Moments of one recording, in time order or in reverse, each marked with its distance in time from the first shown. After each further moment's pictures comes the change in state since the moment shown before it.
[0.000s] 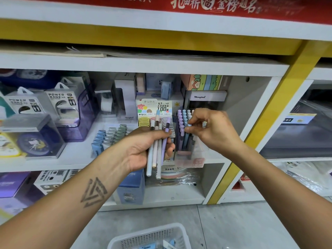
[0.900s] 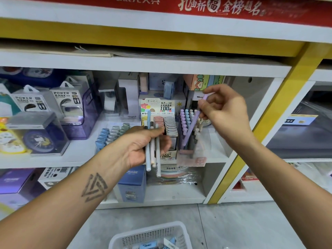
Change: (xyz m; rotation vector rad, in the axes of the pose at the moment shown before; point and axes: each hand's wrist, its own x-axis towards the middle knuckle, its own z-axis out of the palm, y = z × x) left_hand -0.001 0.004 -0.010 -0.048 0.047 0.038; right_hand 0.011 -0.023 -0.019 0.479 0.225 0.195
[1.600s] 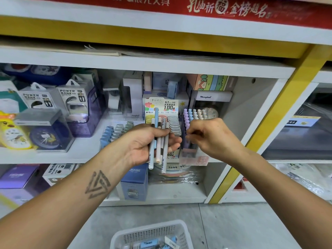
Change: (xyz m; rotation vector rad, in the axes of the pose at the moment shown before) left_hand -0.010 0.000 0.001 -0.033 -0.068 -0.015; right_hand -0.025 0.025 0.010 -0.601 -0.436 -0.388
